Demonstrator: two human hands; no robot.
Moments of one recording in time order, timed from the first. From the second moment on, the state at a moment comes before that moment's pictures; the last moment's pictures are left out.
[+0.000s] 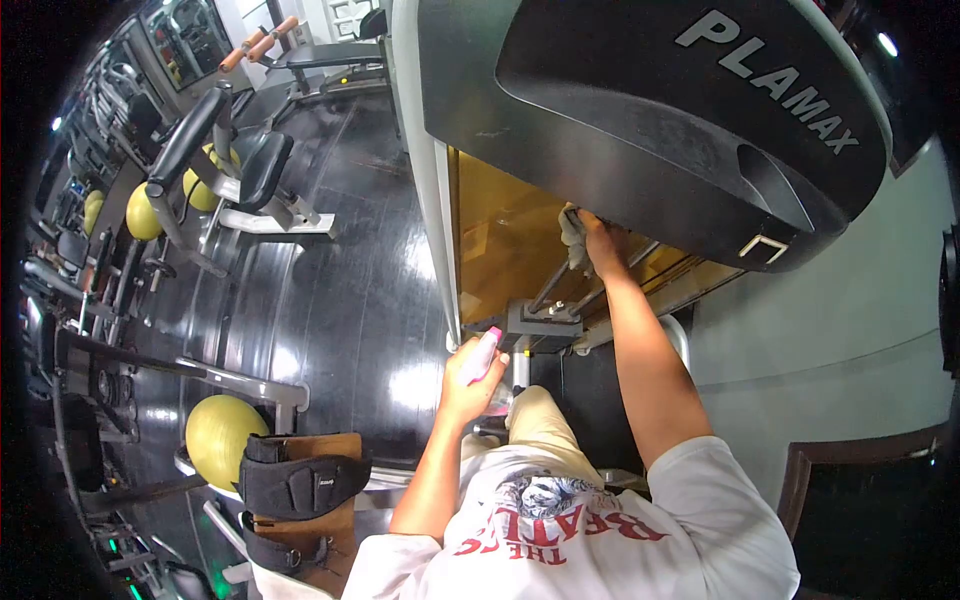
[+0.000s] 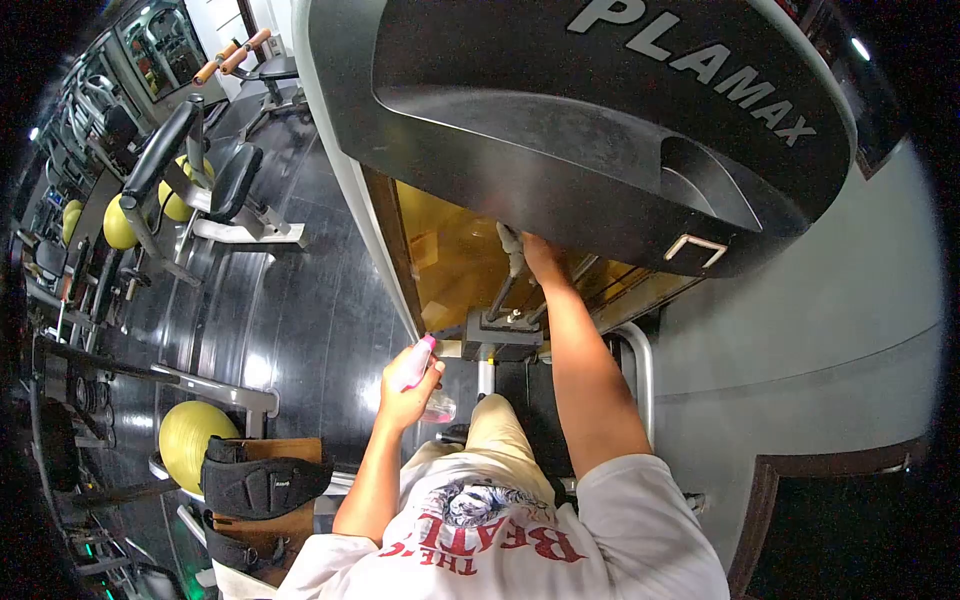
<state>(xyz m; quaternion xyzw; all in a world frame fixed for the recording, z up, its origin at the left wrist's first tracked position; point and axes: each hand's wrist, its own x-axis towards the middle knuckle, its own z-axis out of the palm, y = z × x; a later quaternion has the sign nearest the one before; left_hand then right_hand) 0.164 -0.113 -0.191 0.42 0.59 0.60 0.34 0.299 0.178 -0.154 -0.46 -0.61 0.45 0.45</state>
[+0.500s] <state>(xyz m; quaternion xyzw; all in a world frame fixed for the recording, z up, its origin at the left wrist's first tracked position) 0.158 -0.113 -0.210 0.43 0.61 0.58 0.34 0.306 0.221 -0.229 -0.43 -0.67 0.30 0.53</state>
